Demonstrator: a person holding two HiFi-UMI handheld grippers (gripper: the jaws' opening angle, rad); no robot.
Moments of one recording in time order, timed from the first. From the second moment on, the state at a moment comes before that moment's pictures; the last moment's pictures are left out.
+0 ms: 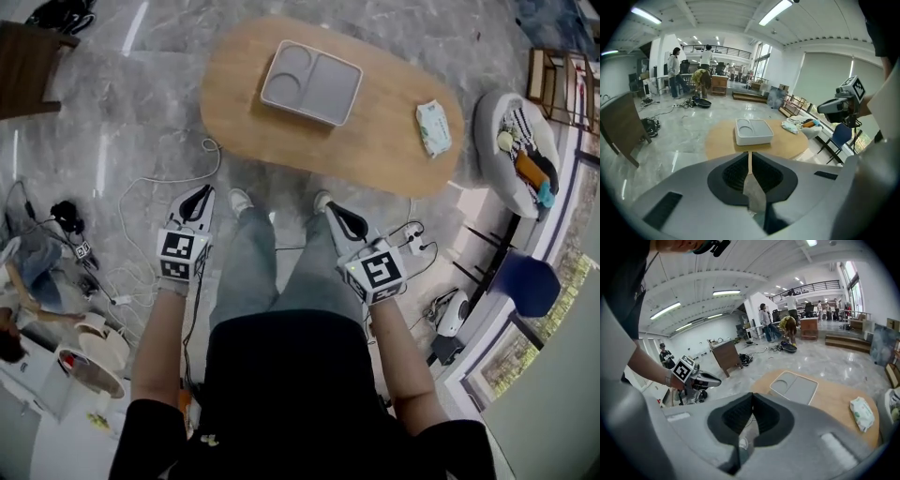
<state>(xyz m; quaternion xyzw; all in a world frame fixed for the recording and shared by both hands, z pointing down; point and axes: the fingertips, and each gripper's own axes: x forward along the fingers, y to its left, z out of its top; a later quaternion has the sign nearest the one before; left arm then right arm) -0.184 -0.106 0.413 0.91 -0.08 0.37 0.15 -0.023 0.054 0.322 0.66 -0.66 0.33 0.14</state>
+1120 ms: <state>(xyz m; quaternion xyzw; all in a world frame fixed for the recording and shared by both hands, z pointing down) -0.161 -0.130 0.730 0.88 0.03 0.46 0.09 -0.025 0.101 0.559 0.71 -0.57 0.40 0.13</state>
